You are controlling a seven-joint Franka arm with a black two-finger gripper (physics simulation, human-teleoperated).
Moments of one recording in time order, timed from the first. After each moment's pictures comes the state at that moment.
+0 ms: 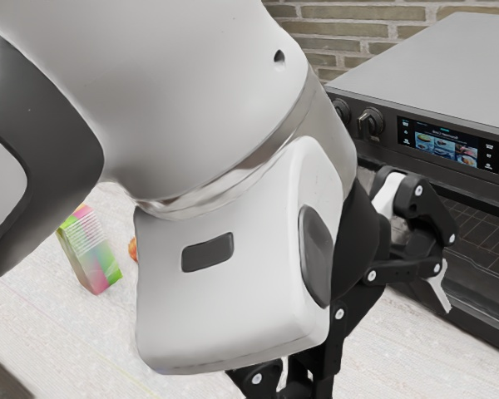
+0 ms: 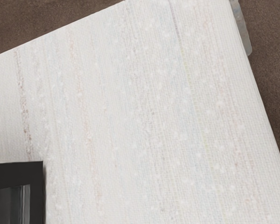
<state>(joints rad) 0.13 -0.26 -0.79 -1.44 -0.16 1.63 1.12</state>
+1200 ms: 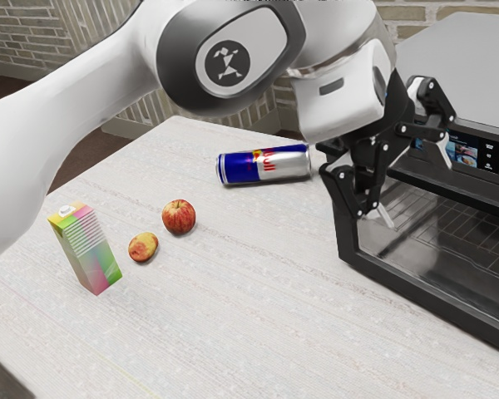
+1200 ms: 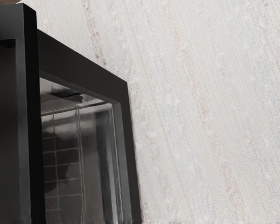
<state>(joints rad) 0.11 0.27 -0.70 -1.13 0.11 1.71 1.37</state>
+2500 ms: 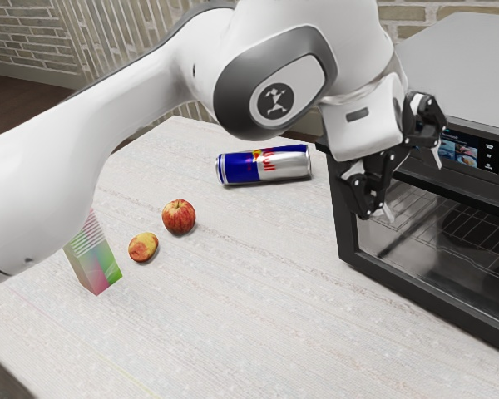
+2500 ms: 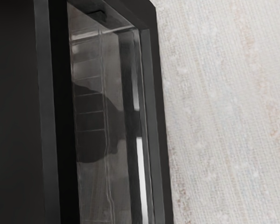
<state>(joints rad) 0.07 0.37 -0.64 -1.11 0.26 1.79 1.35</state>
